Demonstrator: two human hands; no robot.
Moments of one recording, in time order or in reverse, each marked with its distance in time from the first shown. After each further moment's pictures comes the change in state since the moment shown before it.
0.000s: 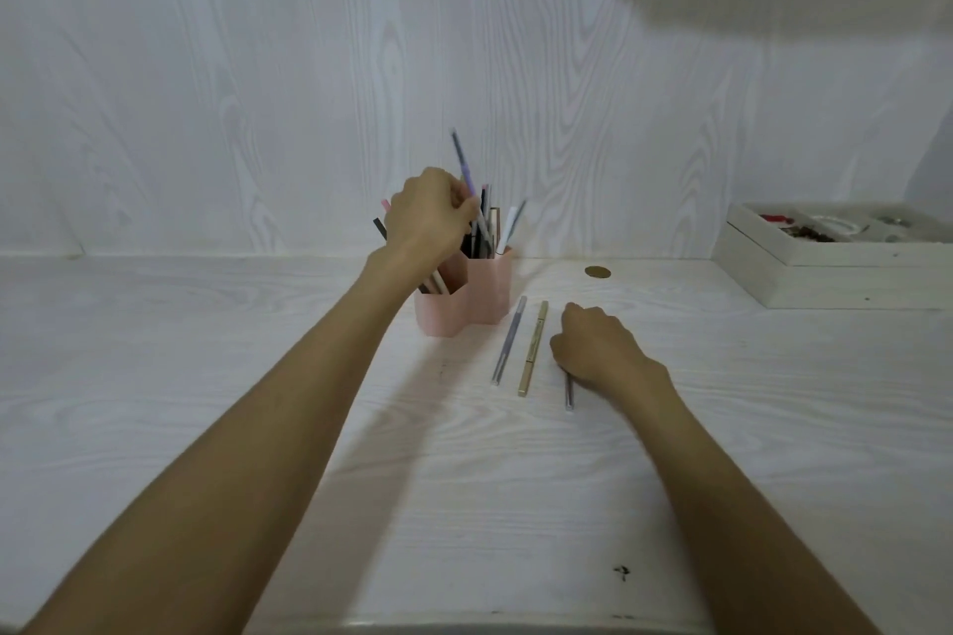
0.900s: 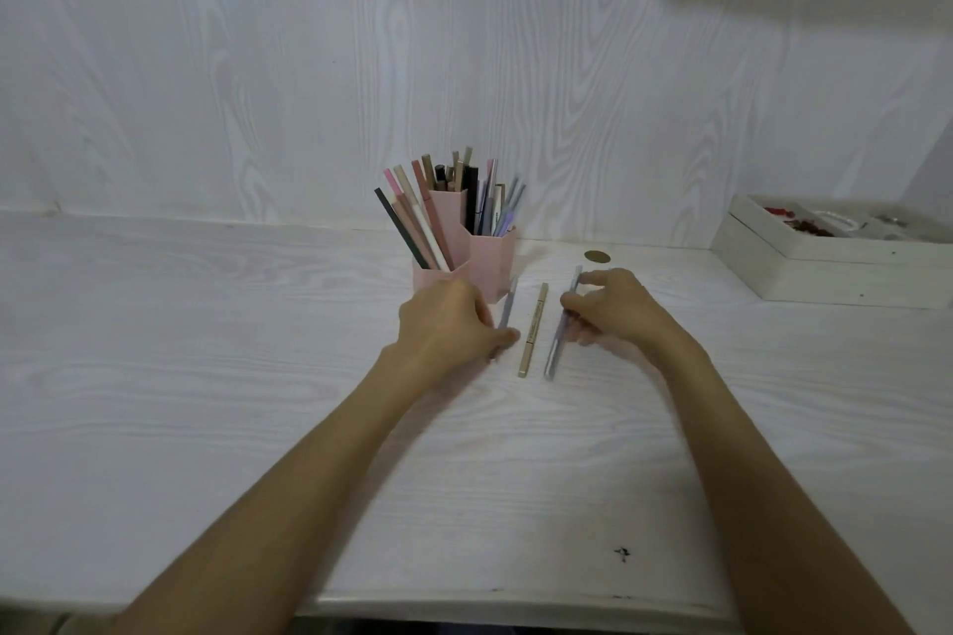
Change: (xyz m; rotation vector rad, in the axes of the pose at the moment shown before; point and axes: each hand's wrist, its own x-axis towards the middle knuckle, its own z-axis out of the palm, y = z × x) left_hand -0.078 -0.045 0.054 0.180 -0.297 -0.033; right_hand 0.013 0.017 -0.014 0.688 0.007 0.078
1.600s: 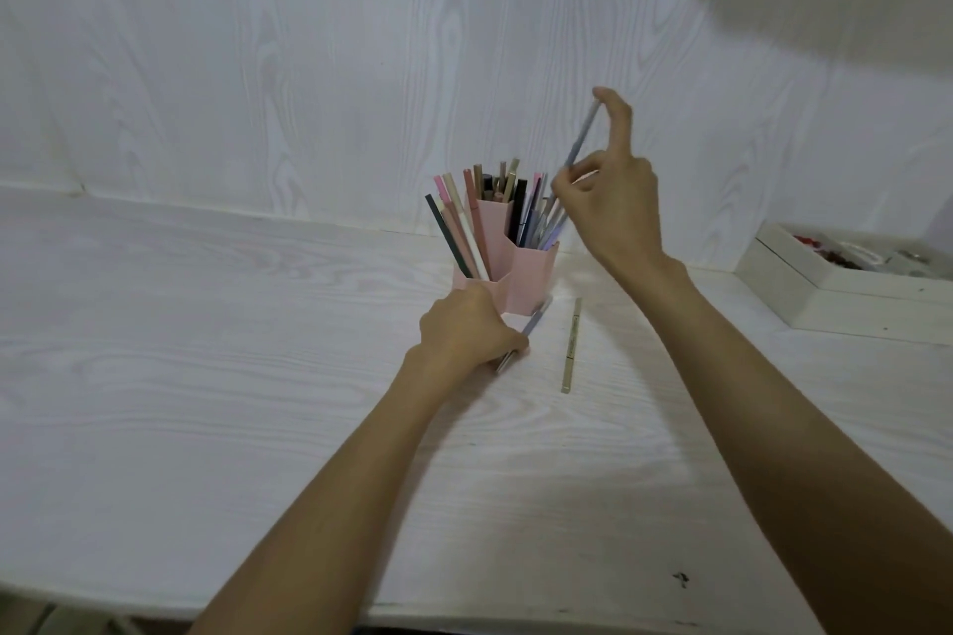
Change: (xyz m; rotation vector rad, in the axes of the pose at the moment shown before) left_hand 0.007 -0.021 -0.012 -0.147 -0.122 -0.141; right_hand 0.020 -0.105 0.023 -0.223 0.556 -0.734
